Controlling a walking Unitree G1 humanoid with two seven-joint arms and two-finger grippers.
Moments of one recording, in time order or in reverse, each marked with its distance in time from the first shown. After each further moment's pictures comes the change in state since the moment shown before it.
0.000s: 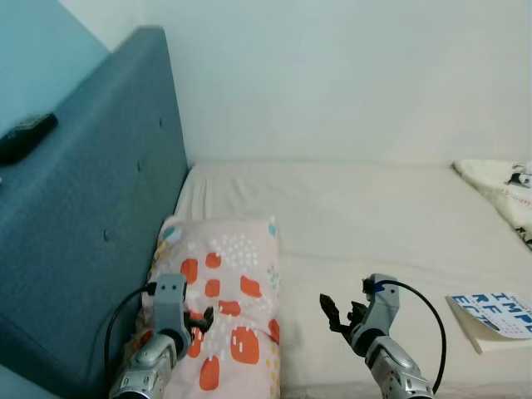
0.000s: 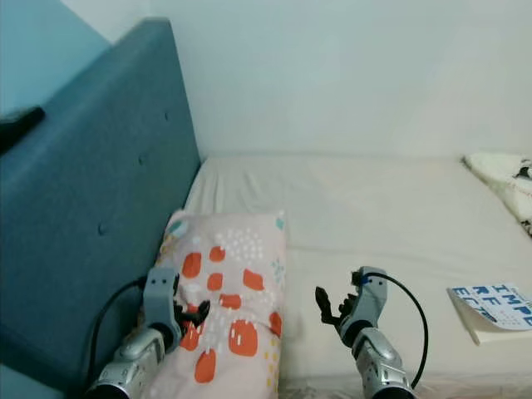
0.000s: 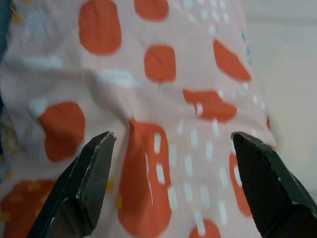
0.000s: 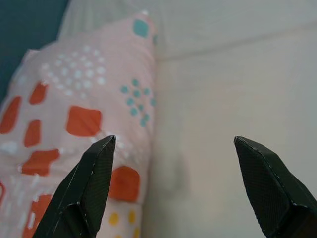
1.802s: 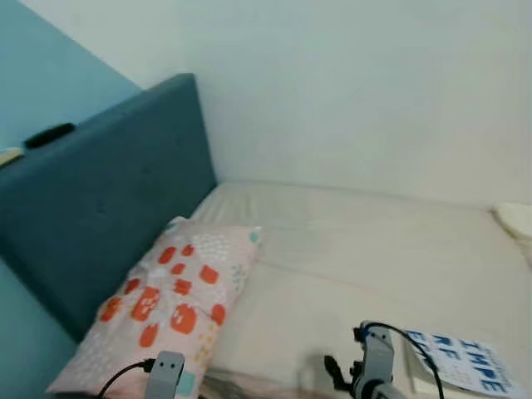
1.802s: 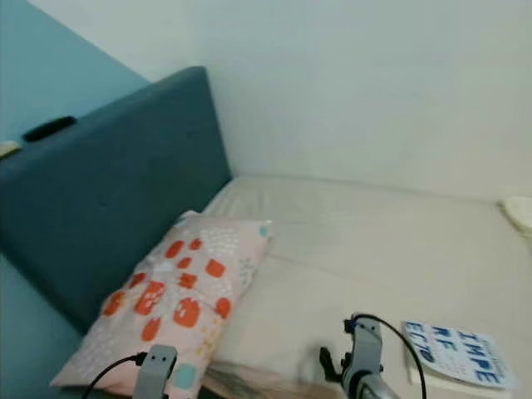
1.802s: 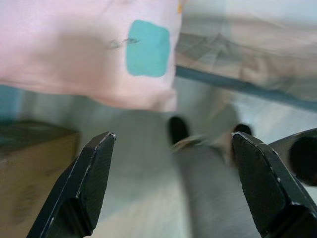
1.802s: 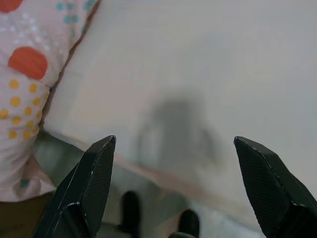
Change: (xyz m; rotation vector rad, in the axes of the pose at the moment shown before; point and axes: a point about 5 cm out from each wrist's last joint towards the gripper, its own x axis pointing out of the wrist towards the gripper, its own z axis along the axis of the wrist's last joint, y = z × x) left arm -0.032 0.017 -0.086 0.117 0.374 0.063; right arm -0.017 -0.012 -0.052 -0.113 0.217 -0.072
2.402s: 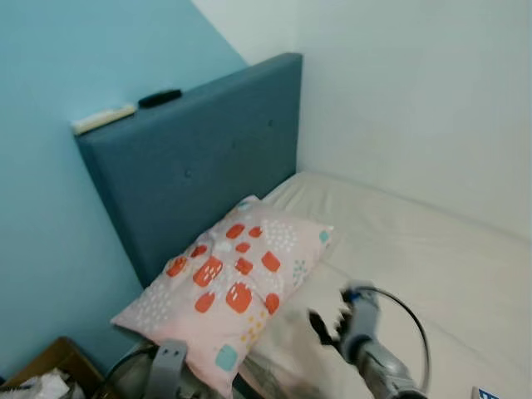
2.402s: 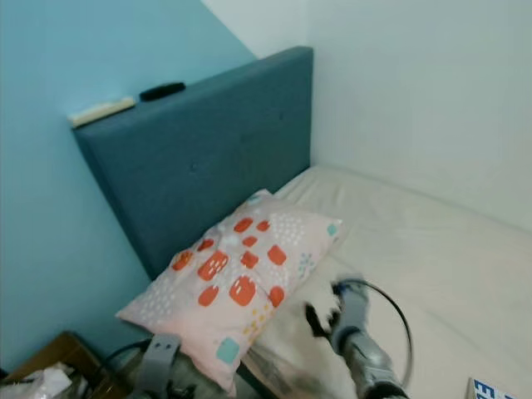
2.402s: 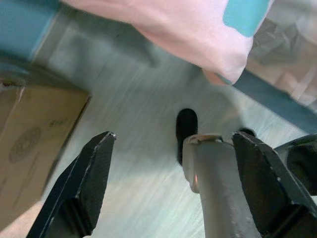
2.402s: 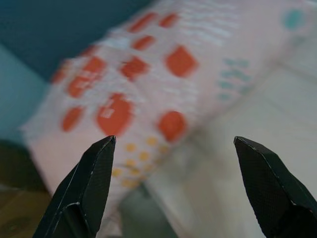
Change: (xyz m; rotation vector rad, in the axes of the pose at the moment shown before) left arm 0.002 -0.004 0.008 -0.015 -0.027 -0.007; right arm 0.014 0.036 0.061 -0.080 -0.228 0.203
